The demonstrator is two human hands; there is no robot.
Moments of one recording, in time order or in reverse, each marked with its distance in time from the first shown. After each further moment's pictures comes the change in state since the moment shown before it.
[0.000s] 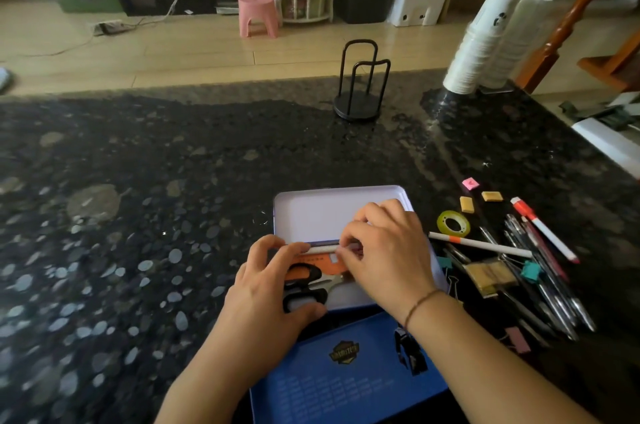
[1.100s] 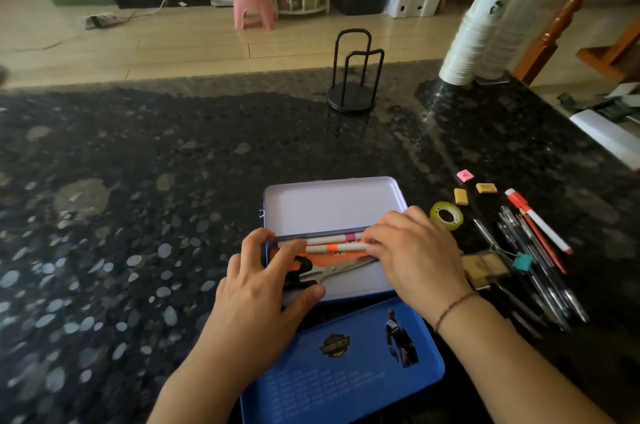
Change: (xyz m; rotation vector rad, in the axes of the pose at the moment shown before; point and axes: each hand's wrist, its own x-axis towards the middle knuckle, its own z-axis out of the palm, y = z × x) left_hand -0.002 0.008 0.008 0.266 -0.024 -0.037; right_hand -0.020 0.033 -0.013 -0.035 -0.071 -0.013
